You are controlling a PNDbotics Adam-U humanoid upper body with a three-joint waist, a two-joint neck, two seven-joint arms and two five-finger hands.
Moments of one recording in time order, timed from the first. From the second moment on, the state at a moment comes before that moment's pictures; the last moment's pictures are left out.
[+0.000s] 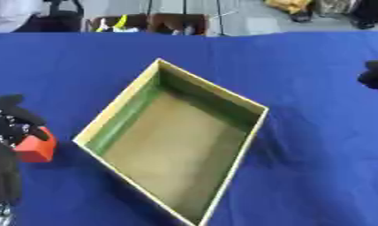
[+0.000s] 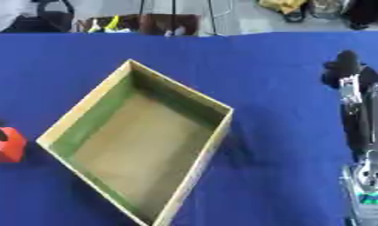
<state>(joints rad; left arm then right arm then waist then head) -0.29 0.11 -0.02 -1.98 0.08 -0.02 0.25 -0.33 -0.22 -0.18 -1.97 0.32 0.07 -0.23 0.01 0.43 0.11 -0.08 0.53</state>
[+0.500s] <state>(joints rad) -0.29 0.11 -0.02 -1.98 0.08 -0.02 0.25 -0.33 -0.22 -0.18 -1.97 0.32 0.07 -0.22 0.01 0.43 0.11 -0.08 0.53</state>
